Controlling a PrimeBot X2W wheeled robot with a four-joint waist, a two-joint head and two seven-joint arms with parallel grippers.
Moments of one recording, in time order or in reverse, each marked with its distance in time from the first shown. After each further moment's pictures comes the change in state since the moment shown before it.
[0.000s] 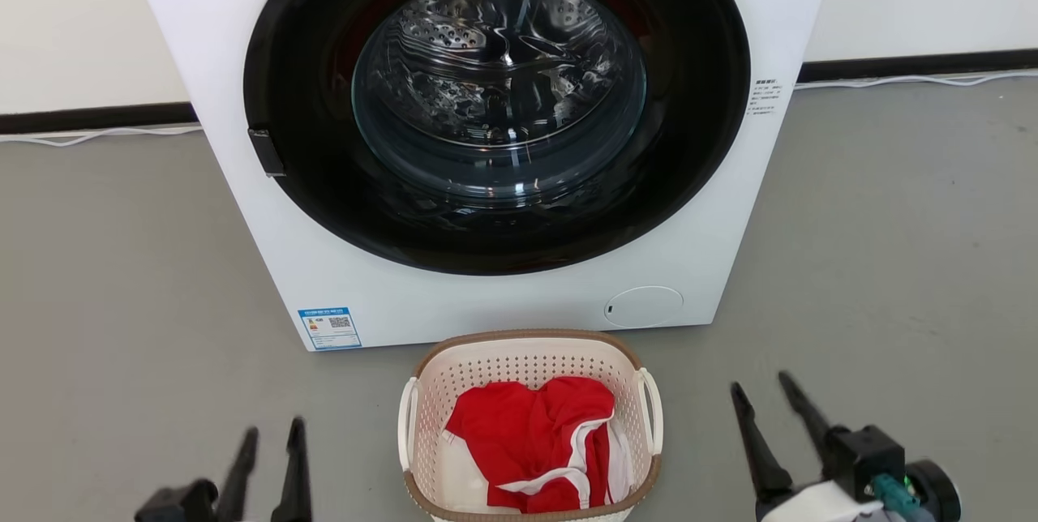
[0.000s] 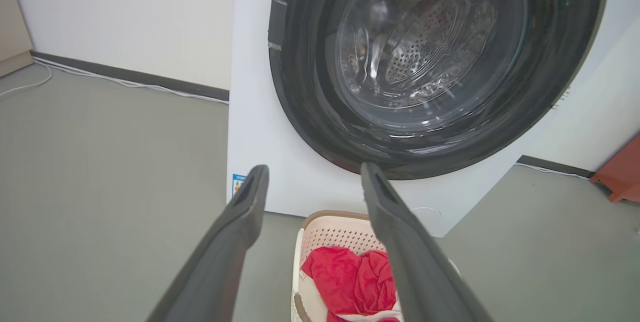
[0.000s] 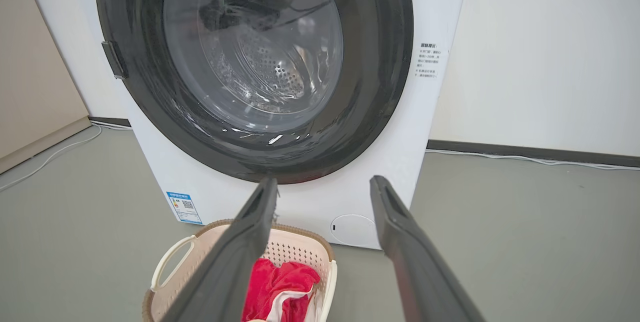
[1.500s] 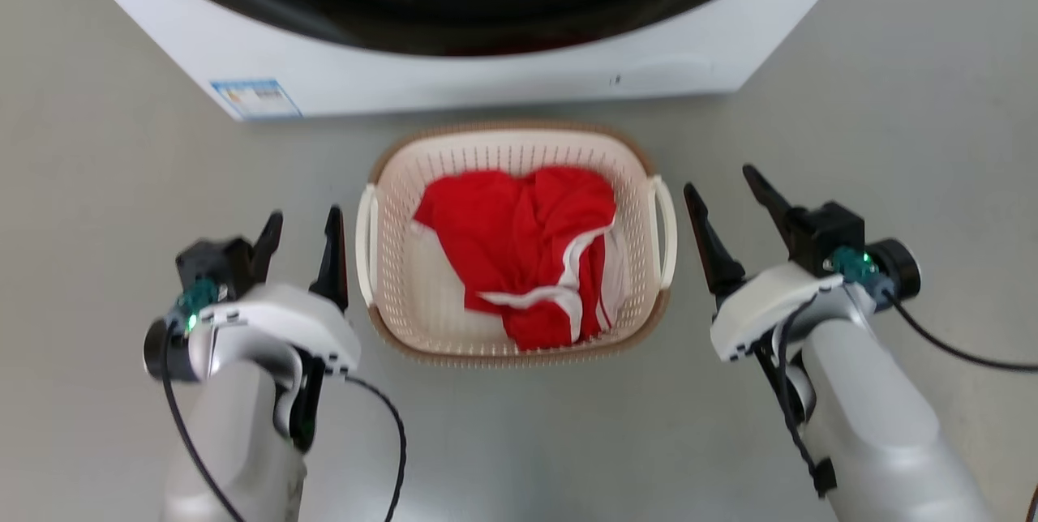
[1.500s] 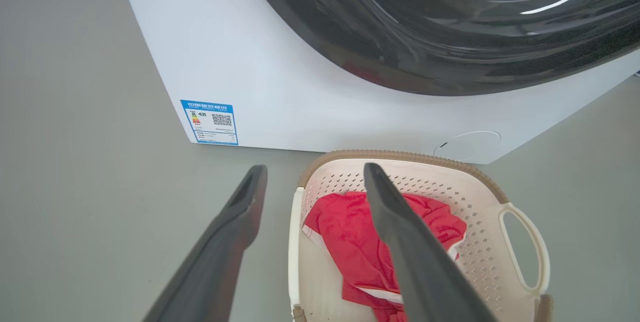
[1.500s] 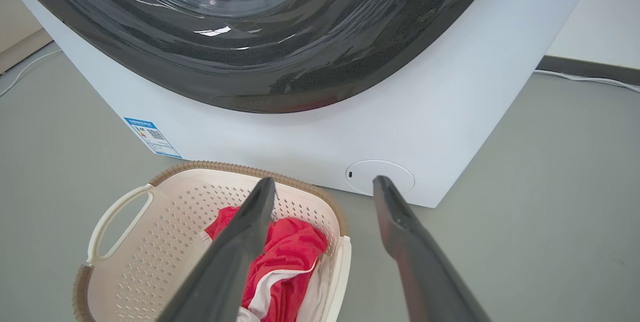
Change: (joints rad) left arm -0.598 0.000 -0.038 0.463 0.092 -0.006 0.000; right arm -0.546 -0.011 0.116 0.367 0.063 0.000 -0.002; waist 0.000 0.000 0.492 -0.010
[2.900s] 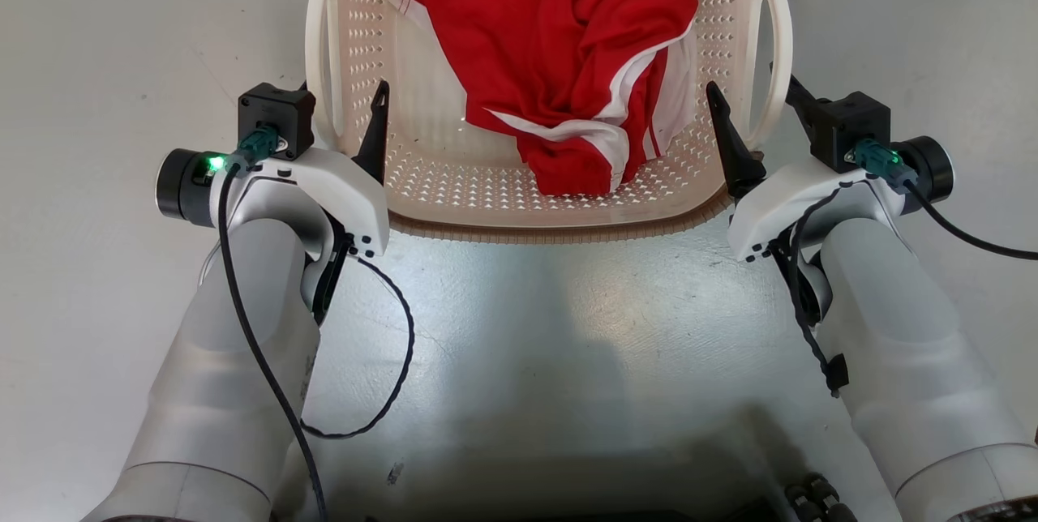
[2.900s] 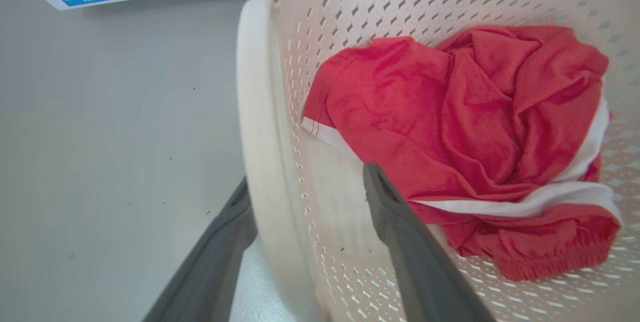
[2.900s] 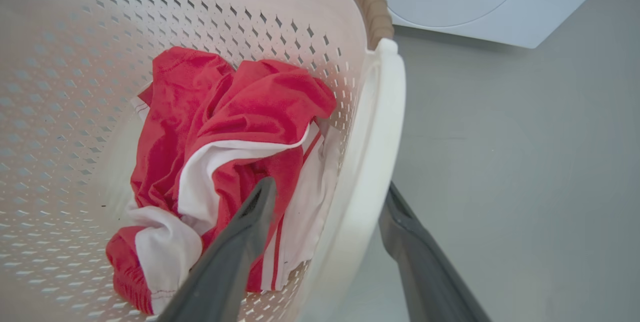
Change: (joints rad) left arm -0.322 0.020 -0.193 0.187 0.091 0.007 0.000; right arm -0.231 -0.007 -0.038 0.163 -0.053 0.000 -0.005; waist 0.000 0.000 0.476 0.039
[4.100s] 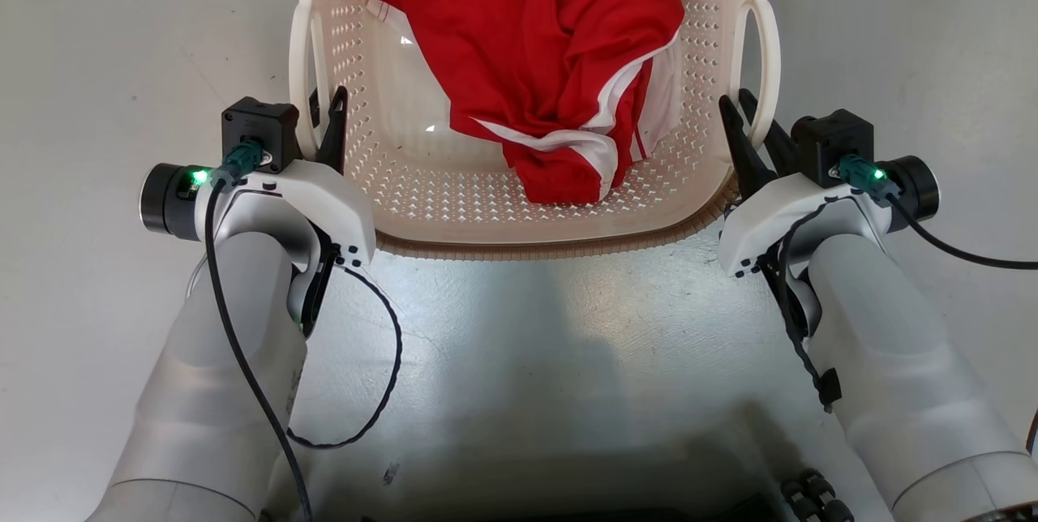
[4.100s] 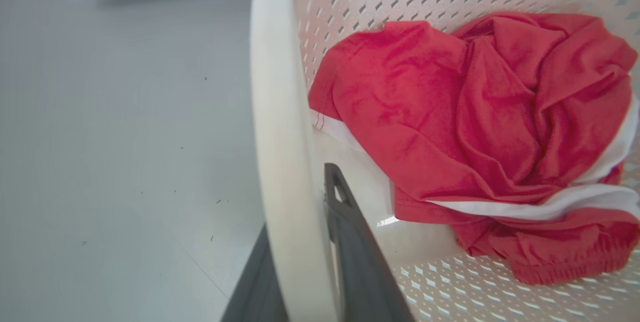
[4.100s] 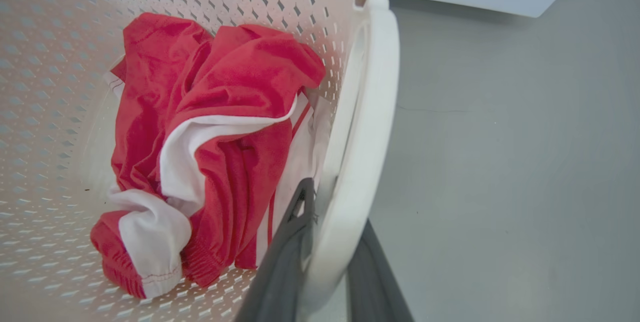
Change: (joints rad) left arm 0.043 0.031 -0.042 -0.053 -0.047 0.015 0.007; right arm 0.016 -0.003 0.079 0.013 0.069 -0.010 0.008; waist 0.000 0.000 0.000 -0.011
